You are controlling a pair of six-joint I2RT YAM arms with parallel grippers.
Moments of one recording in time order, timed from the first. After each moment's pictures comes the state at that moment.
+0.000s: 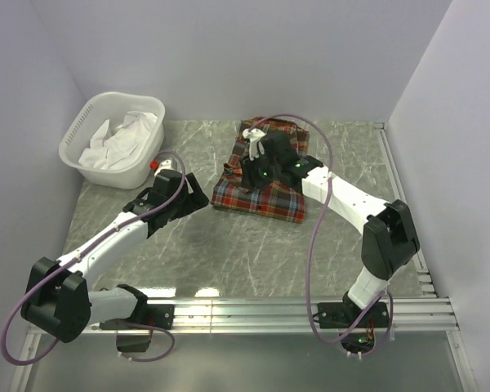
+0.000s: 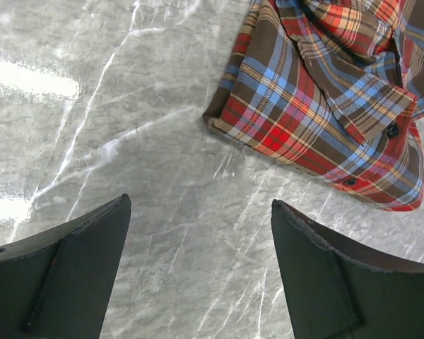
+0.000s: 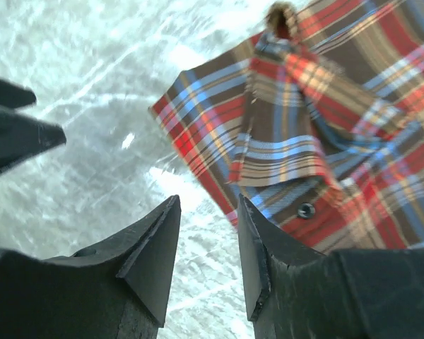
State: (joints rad) left arm -0.45 1.21 0.79 -0.31 -0.13 -0.78; right arm 0.60 1.67 1.37 -0.38 -0.21 0.08
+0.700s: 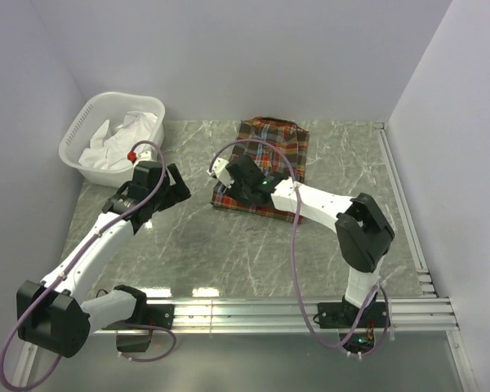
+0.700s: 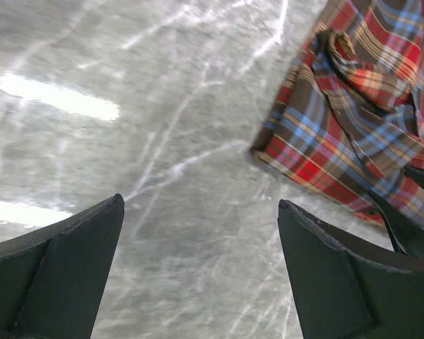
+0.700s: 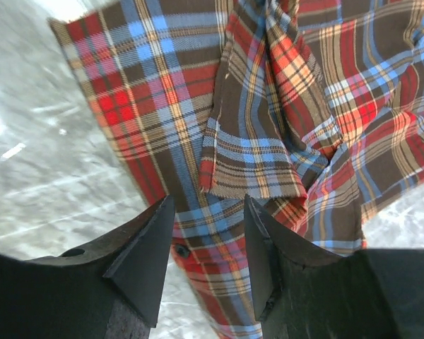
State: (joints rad) left arm -0.33 1.12 0.89 -0.48 -0.17 -0.67; right arm 0.81 1.81 1.37 -0.39 0.22 -0.39
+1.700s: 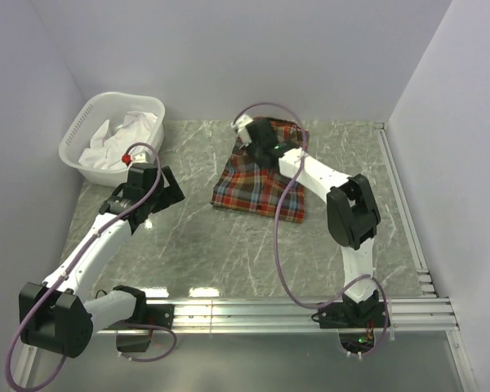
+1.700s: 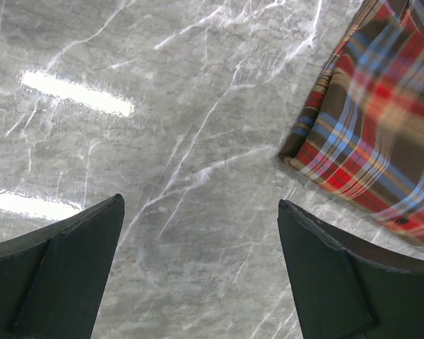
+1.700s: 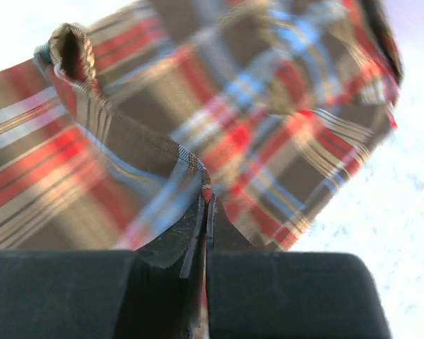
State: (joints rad) left arm -0.26 1.11 0.85 -0.48 -0.17 -0.62; right arm 0.60 2.03 1.68 -0.39 0.27 -0.33
